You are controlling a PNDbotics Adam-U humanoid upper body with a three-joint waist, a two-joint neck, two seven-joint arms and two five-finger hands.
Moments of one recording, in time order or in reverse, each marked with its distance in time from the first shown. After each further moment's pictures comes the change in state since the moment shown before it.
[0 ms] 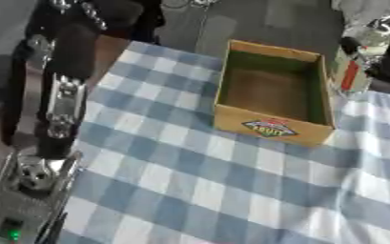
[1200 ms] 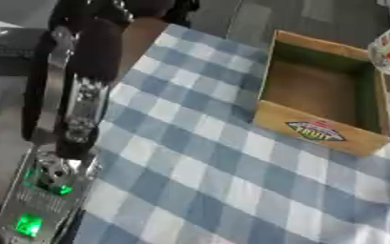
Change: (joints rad) left arm -0.059 -0.019 -0.024 0.000 0.008 -0.009 -0.027; right arm 0.000 -0.013 -0.063 0.069 -0.113 -0.129 -0.341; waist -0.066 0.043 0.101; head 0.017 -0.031
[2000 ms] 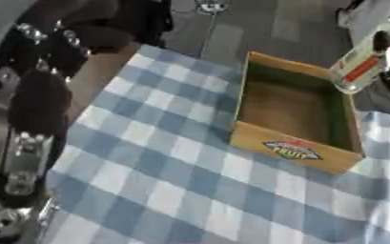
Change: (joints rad) left arm -0.013 -0.004 -0.007 0.000 0.001 -0.004 -0.015; right arm 0.002 -0.015 -0.030 0.021 0.067 0.024 -0.049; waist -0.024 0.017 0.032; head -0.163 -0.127
